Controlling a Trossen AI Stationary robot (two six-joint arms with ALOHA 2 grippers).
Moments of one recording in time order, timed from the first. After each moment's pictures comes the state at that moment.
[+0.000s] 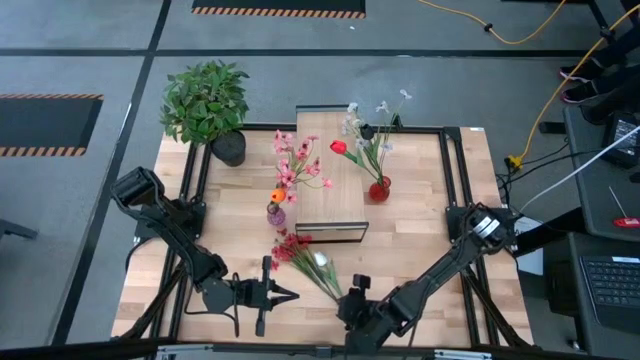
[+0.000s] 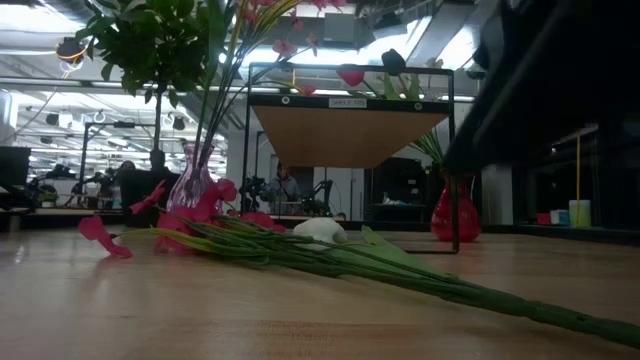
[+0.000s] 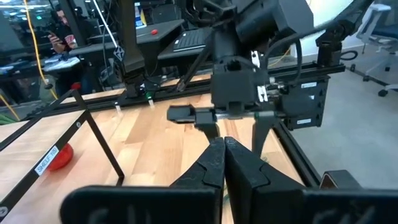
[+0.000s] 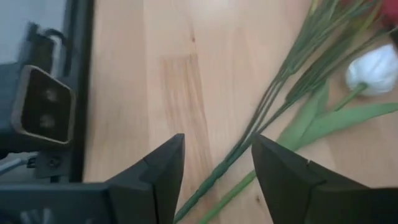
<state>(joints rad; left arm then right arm) -0.82 1.65 0.79 0.68 -0.82 -0.01 0.74 2.07 1.42 -0.40 0.53 0.73</state>
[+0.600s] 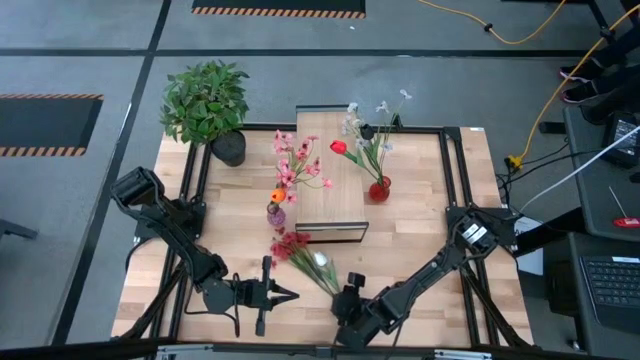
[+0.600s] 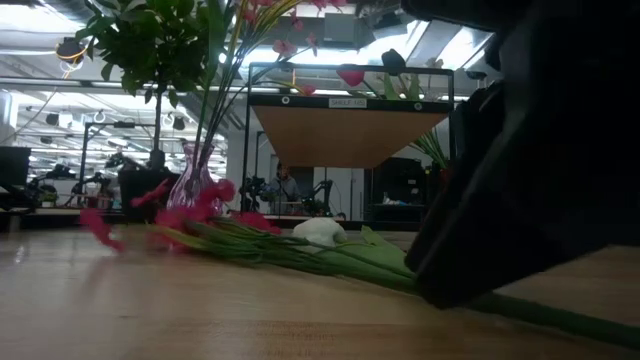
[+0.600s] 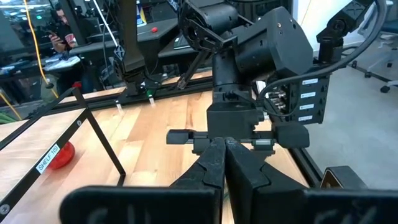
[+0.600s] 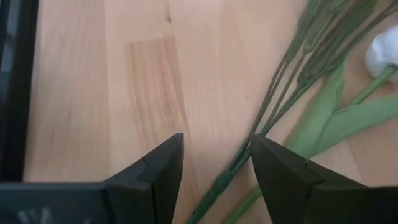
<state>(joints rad) -0.82 1.65 0.79 0.67 -0.82 -0.01 0.70 2.17 1.42 -0.33 0.53 0.75</state>
